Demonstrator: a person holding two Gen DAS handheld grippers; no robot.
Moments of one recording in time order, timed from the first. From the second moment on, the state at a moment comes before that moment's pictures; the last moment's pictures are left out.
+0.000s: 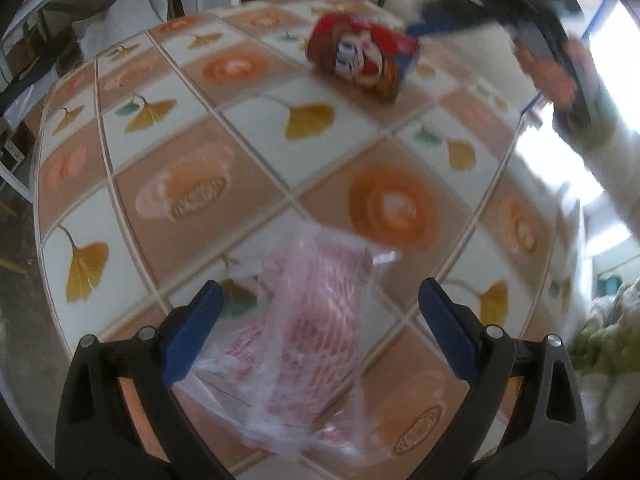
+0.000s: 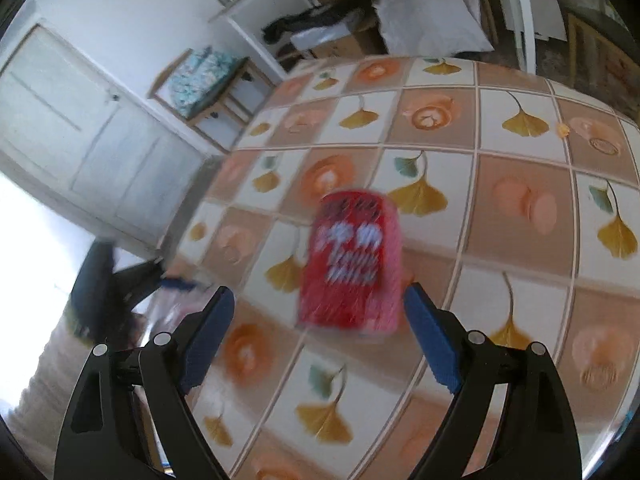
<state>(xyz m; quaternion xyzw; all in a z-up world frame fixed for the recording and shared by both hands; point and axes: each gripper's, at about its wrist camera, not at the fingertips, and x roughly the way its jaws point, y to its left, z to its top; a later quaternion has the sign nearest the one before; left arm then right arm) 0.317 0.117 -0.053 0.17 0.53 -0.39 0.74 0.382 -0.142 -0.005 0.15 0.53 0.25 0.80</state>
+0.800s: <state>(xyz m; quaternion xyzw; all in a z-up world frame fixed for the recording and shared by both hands) 0.195 0.096 -0.045 0.02 0.52 -0.20 0.83 0.360 -0.111 -0.034 0.05 0.58 0.16 0.80</state>
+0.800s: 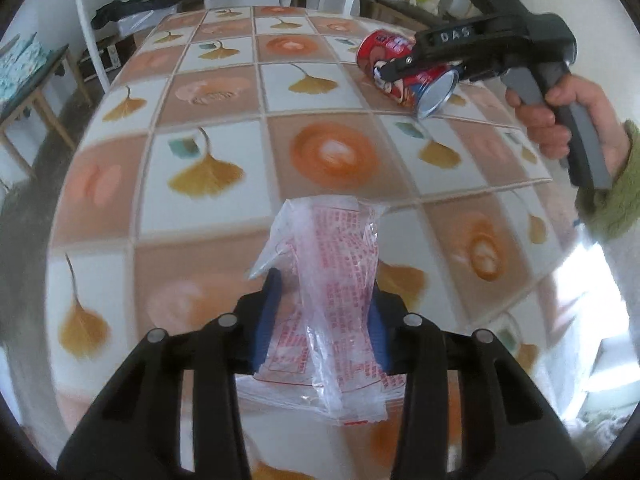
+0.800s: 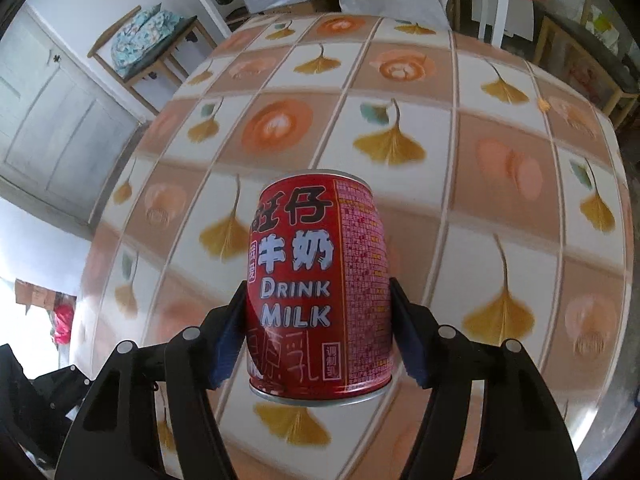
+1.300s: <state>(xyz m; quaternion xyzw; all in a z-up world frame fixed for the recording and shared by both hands) 0.138 0.059 -0.046 0.04 0.50 -0.17 0.85 0.201 -0.148 -0.032 0.09 0.58 0.12 0.80</state>
